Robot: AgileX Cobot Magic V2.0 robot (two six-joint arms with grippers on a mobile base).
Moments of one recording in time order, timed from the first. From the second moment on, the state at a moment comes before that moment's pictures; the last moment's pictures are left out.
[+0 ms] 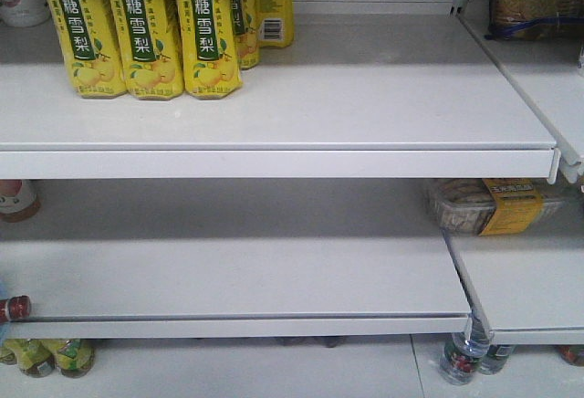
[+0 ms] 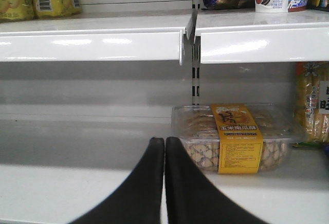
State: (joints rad) left arm -0.02 -0.01 0.04 -0.07 0.08 -0.03; right arm 0.34 -0.01 -0.11 -0.70 0.33 0.72
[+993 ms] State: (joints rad) left arm -0.02 -0.01 0.04 -0.07 0.08 -0.03; right arm 0.34 -0.01 -0.11 -0.59 0.35 0.60
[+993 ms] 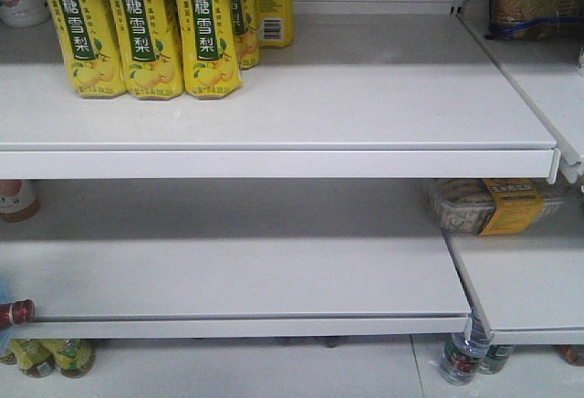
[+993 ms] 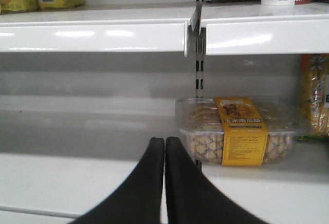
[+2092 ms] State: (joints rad) left arm -0.02 -0.01 0.04 -0.07 0.08 -0.03; right arm 0.03 -0.01 0.03 0.01 0.13 -0.10
